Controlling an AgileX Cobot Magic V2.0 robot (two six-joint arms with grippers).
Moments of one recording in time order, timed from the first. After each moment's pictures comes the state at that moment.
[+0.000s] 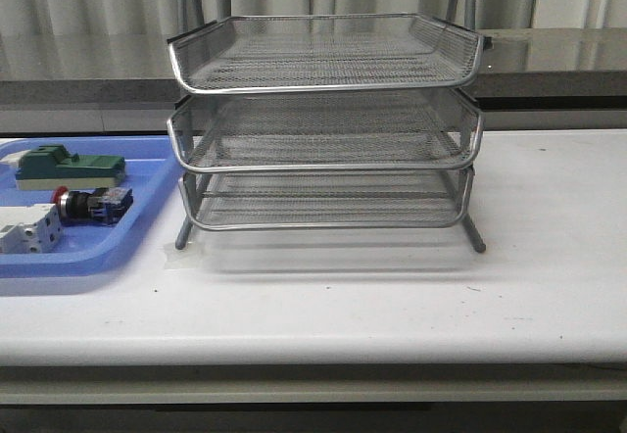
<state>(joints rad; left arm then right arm) 0.00 -0.01 0.00 0.11 -0.01 -0.10 0.00 0.03 -0.20 0.07 0.29 0.02</state>
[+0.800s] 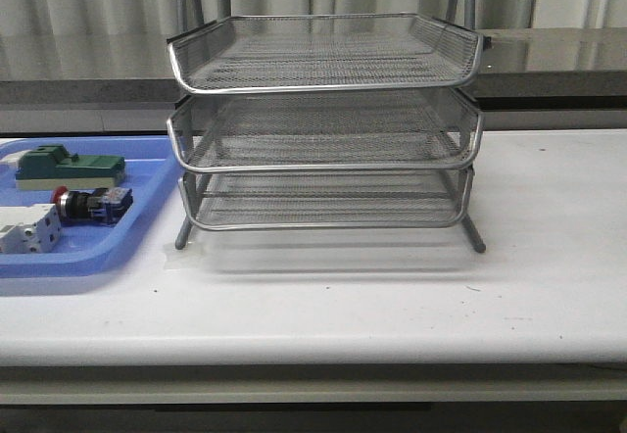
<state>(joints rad) 0.00 -0.01 0.00 0.11 -0.01 -0.10 0.00 0.66 -0.61 0.39 0.60 0.02</state>
